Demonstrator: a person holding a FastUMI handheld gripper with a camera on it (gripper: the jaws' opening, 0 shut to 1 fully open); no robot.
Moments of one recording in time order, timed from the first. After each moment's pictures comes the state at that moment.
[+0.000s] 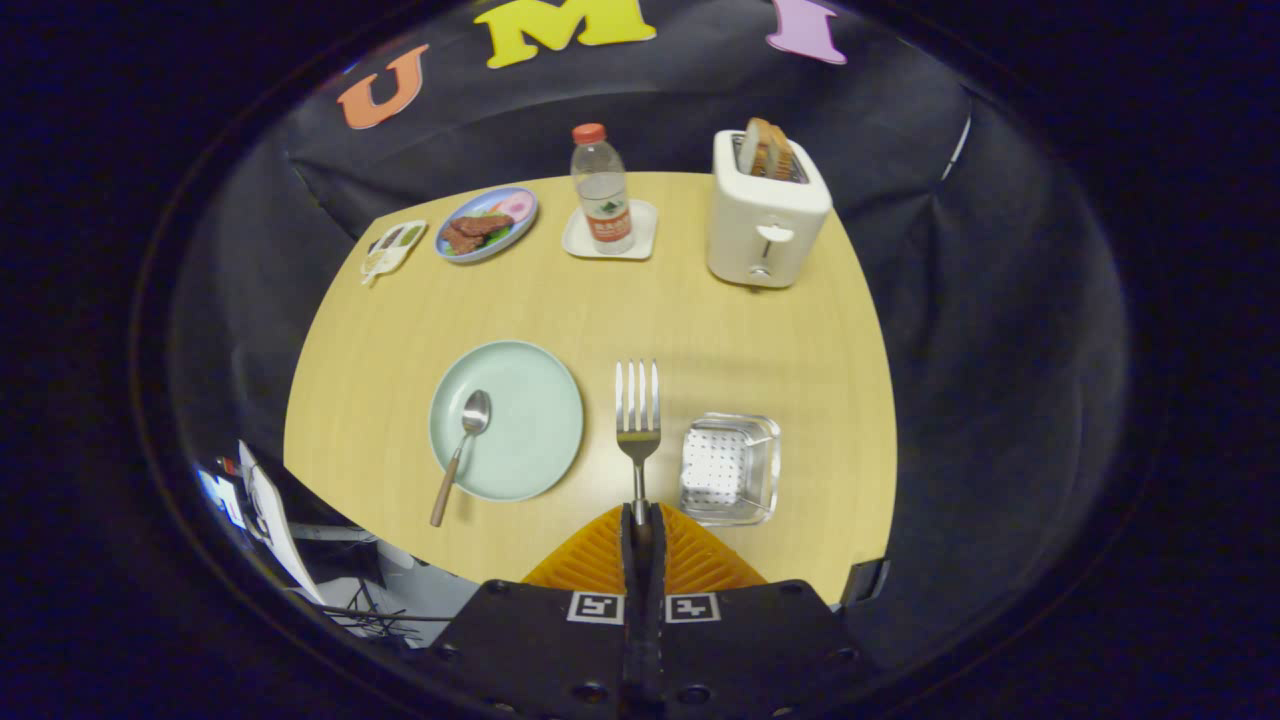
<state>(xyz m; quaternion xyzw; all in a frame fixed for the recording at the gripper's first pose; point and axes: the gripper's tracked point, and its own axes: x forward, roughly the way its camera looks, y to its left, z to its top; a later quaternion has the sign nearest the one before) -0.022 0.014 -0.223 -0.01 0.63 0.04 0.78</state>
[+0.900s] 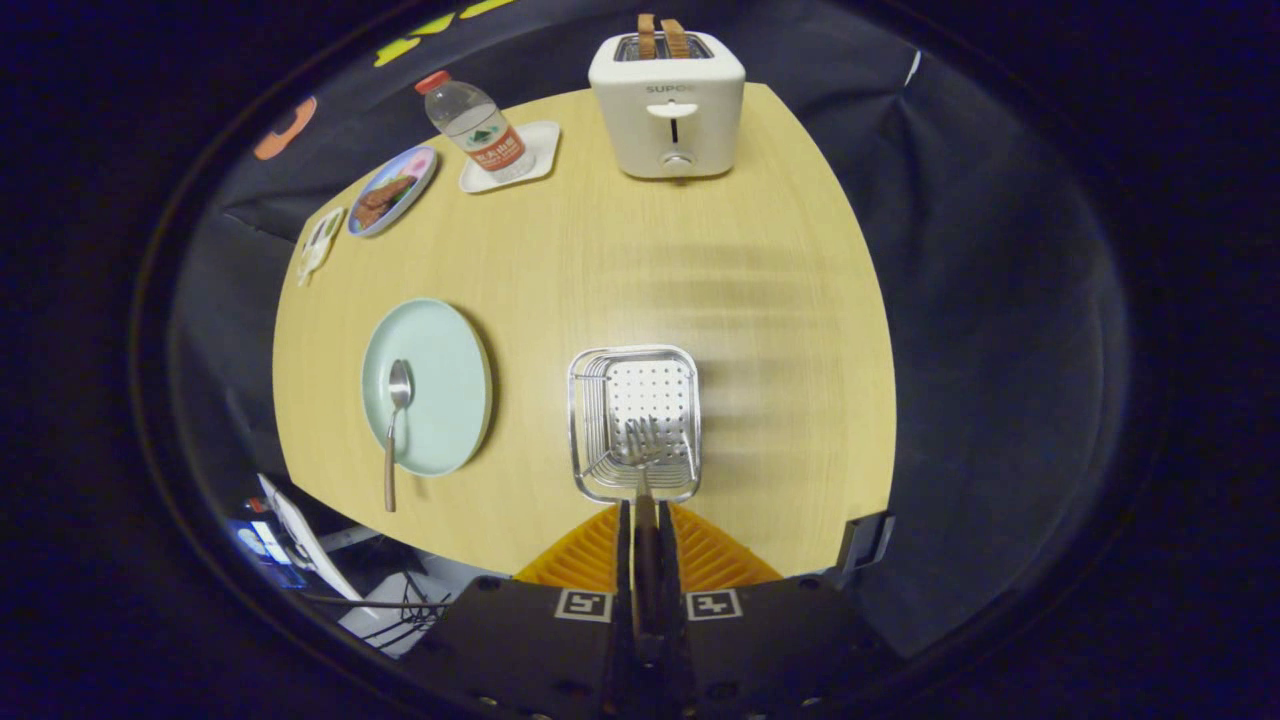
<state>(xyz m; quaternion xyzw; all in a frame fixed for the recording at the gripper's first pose) -0.035 -0.024 -0.278 0.05 0.72 0.01 0.69</state>
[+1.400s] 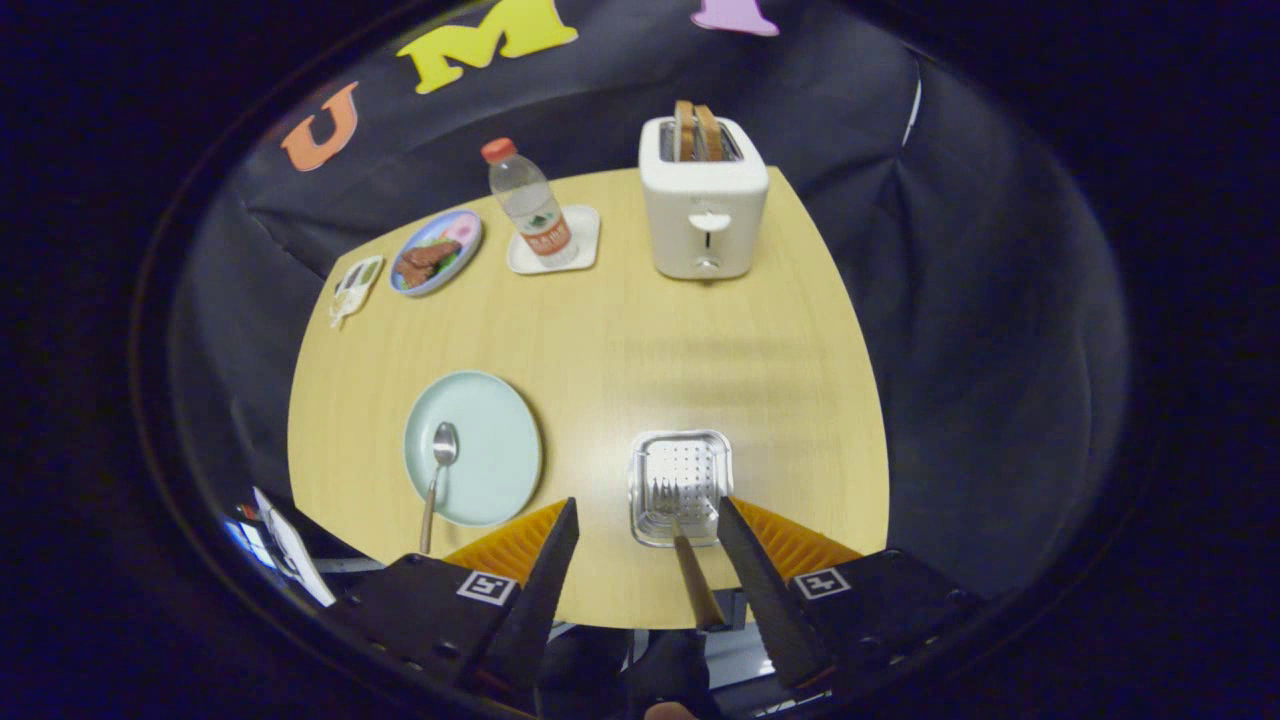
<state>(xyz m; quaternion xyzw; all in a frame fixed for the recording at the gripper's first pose) 0.002 0.020 -0.228 0.03 0.60 0.03 0.80</state>
